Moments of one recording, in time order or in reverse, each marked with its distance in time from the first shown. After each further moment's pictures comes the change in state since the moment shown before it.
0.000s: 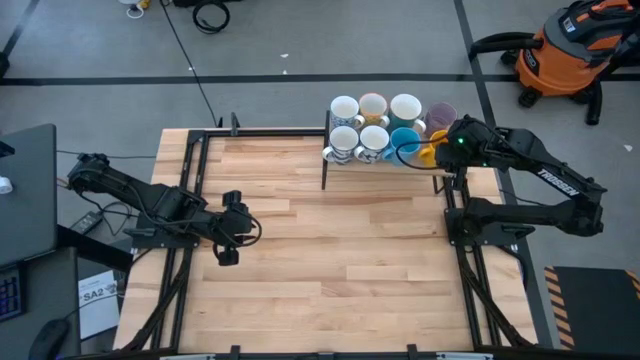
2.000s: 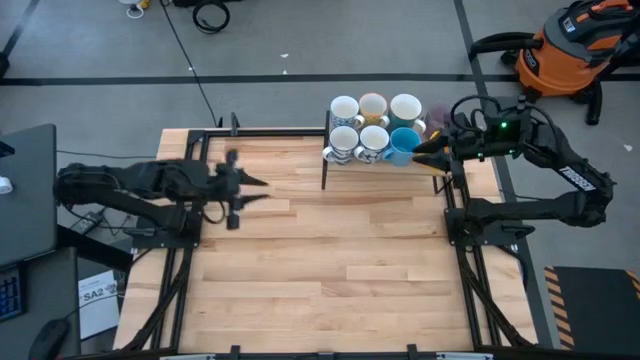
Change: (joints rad) left arm 0.284 -0.166 -0.001 0.420 0.052 0.461; right arm 0.156 0.004 0.215 0.462 -0.621 0.656
